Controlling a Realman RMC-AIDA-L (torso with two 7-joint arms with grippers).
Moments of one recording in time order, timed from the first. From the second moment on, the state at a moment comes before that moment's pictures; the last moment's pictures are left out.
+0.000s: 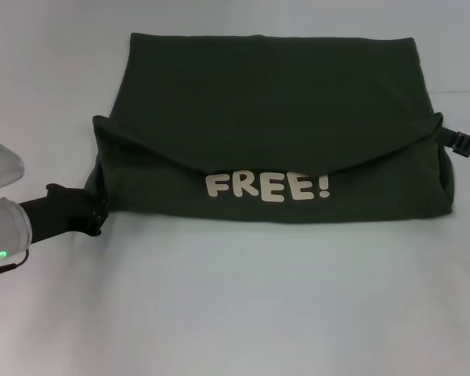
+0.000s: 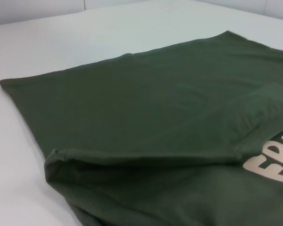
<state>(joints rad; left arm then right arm) -0.56 -2.17 0.60 0.64 2.15 0.96 -1.34 0.46 1.97 -0.48 -0.50 -1.83 -1.28 1.82</state>
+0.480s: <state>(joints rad) -0.53 -2.16 0.59 0.68 2.15 1.01 -1.36 0.47 1.93 -0.48 -0.54 -2.02 -1.30 1.97</state>
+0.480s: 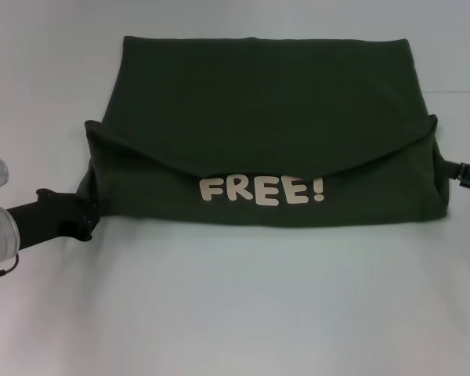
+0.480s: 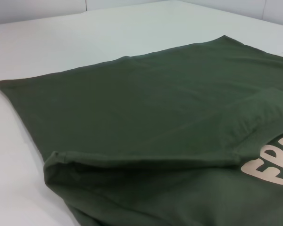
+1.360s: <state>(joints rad) -0.53 -2.16 0.60 0.67 2.15 0.99 -1.35 0.56 1.98 -0.54 -0.49 -2.14 -1.09 2.02</state>
